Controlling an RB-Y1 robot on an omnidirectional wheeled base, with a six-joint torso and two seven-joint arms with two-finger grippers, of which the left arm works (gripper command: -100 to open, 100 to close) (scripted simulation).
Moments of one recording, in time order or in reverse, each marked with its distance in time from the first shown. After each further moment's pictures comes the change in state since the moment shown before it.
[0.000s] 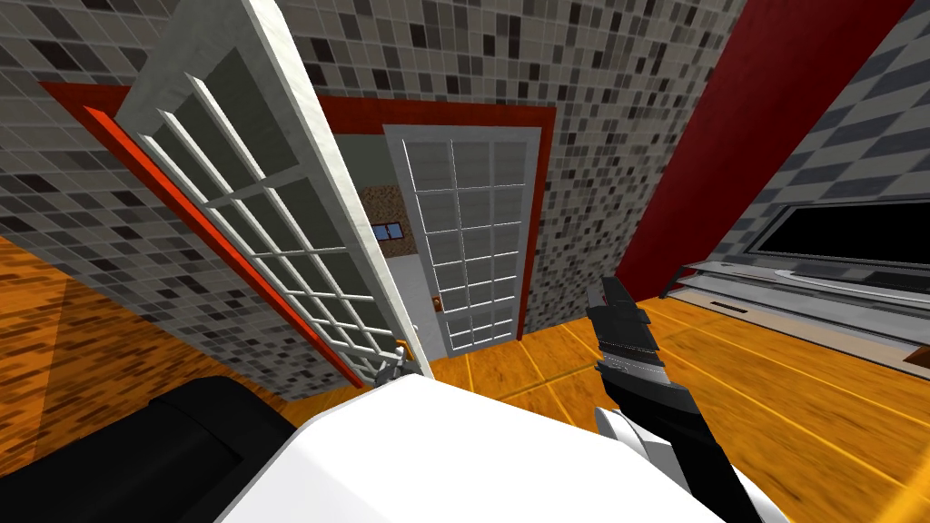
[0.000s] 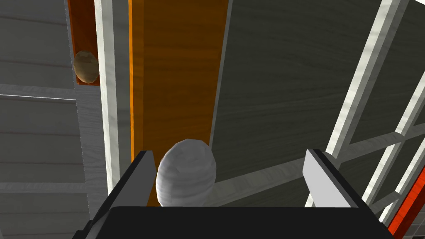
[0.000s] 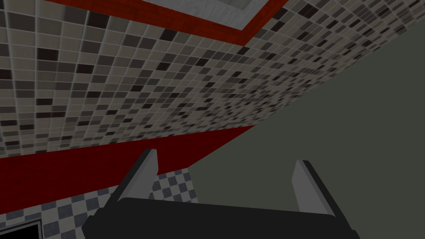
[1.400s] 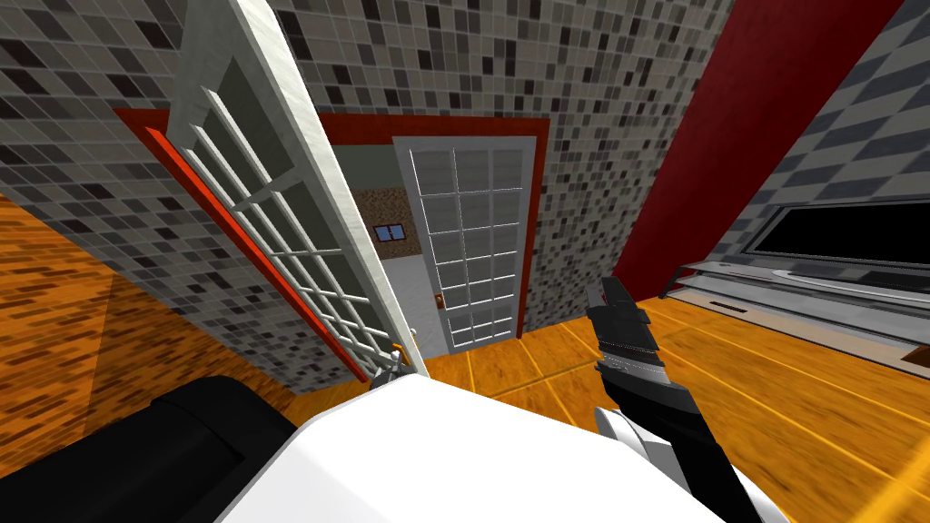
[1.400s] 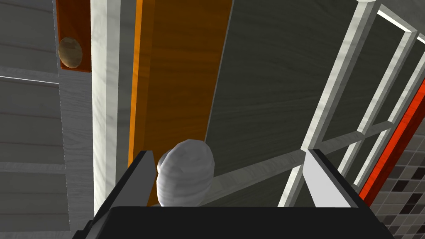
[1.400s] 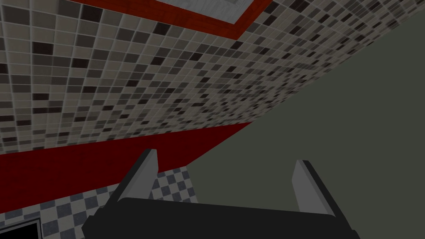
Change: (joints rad) arm 0.016 0.012 0.007 0.041 0.014 -0.028 0.076
